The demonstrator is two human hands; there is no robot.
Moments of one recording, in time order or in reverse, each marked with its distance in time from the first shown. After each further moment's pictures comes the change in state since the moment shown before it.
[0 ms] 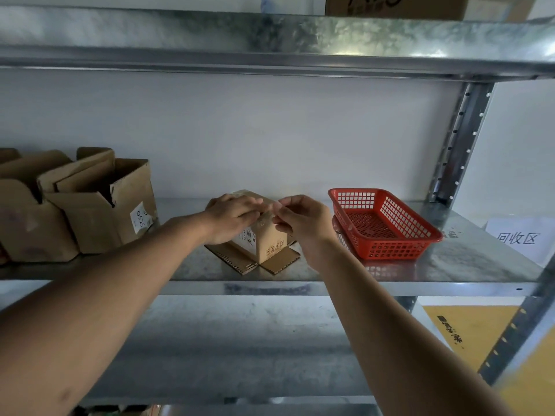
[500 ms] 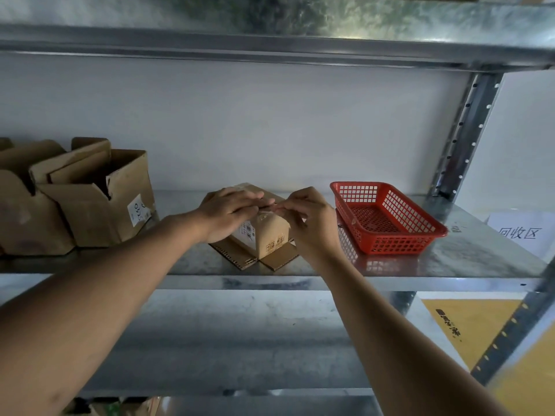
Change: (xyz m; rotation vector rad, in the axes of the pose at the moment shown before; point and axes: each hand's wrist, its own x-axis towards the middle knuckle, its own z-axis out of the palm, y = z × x) left_hand -0.012 -0.005 -0.001 -0.047 0.020 0.092; right_hand -0.006 0.016 -0.007 -0.689 0.079 -0.661
